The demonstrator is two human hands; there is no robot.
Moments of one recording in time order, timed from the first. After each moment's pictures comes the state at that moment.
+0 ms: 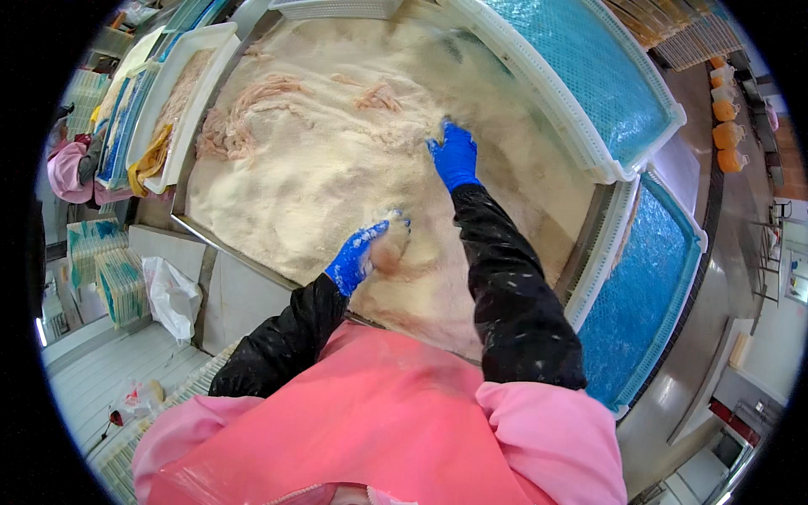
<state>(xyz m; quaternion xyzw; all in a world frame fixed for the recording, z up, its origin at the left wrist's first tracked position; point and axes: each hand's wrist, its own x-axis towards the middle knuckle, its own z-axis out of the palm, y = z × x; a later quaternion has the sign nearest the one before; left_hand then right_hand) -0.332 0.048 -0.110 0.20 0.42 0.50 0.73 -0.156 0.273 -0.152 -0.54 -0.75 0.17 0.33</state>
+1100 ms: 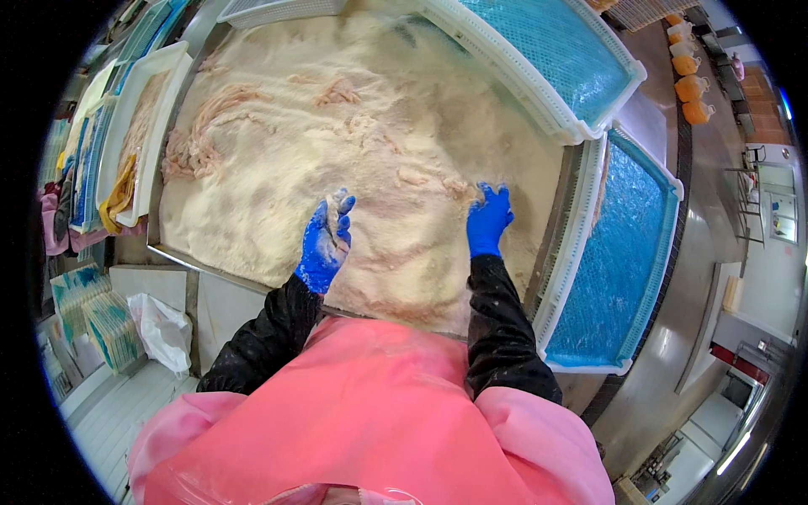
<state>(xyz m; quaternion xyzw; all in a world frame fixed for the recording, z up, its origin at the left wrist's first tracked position) -0.357 0.064 -0.083 -0.08 0.31 0.57 0.75 -0.040 0.119 -0.128 -0.73 -0.62 -0.01 0.28</state>
